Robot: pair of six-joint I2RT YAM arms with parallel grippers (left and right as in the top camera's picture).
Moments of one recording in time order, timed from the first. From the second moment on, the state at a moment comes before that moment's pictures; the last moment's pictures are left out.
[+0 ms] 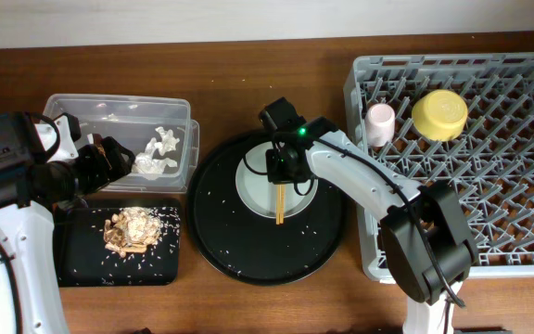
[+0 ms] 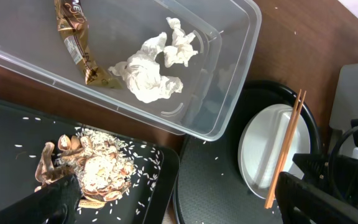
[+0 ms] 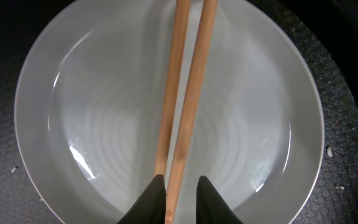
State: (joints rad) left arm 0.35 1.37 1.32 -1.06 0.38 -0.15; right arm 0.56 2.00 1.51 -0.83 -0.01 0.50
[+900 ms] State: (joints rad) left arm 0.35 1.37 1.32 -1.06 0.38 -0.15; right arm 0.57 2.01 1.47 -0.79 -0.01 0.60
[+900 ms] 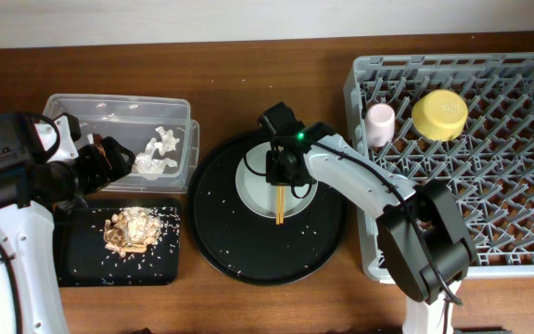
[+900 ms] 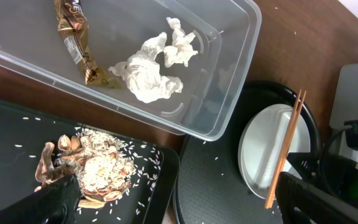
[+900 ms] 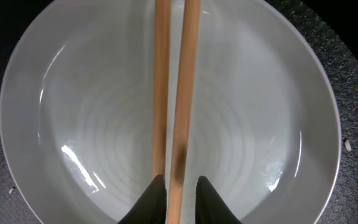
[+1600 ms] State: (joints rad) left arm 0.35 1.37 1.31 -1.06 0.38 -0.15; right arm 0.57 2.01 1.41 -0.74 0.00 0.60
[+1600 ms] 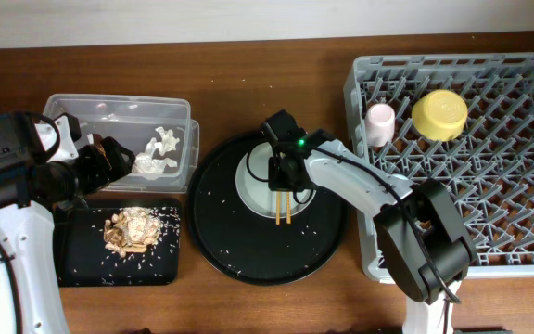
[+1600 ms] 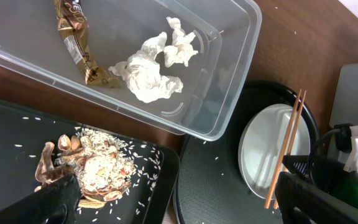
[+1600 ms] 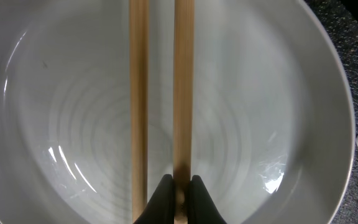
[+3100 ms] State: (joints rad) left arm 0.35 1.37 1.31 -1.06 0.38 -0.15; right arm -0.18 1.86 1.68 -1.33 0.01 -0.20
